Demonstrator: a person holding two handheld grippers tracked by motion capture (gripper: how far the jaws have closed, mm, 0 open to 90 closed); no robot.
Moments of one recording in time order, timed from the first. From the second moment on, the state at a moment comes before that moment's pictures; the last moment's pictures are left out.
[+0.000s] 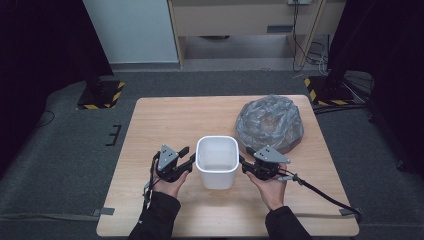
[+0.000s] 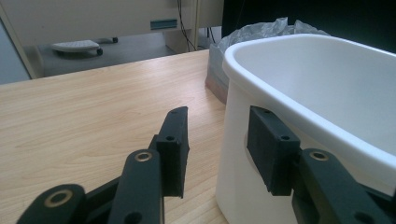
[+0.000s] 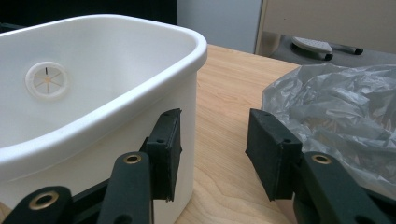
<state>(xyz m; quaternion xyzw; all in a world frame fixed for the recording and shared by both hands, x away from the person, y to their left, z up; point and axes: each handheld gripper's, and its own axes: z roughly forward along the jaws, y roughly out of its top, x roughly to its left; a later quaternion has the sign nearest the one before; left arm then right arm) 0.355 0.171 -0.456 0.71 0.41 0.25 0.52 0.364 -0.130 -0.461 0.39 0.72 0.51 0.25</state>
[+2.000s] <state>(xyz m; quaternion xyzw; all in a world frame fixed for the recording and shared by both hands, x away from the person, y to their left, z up) 0.333 0.283 -0.507 0.72 0.50 0.24 0.41 0.358 -0.246 -0.497 0.39 0.79 0.42 0.23</state>
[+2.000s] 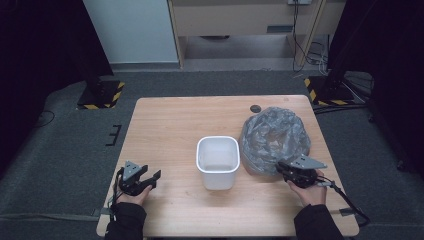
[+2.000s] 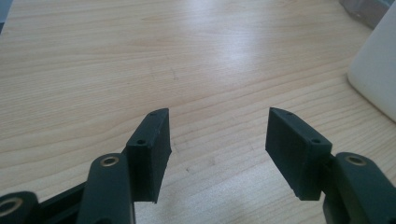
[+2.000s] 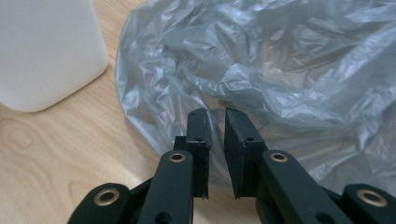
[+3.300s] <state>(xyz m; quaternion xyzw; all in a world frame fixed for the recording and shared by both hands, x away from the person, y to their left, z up) 0.347 0.268 -0.524 0.76 0.49 0.21 0.38 0.403 -0.253 -0.490 0.49 0.73 0.38 0.30</state>
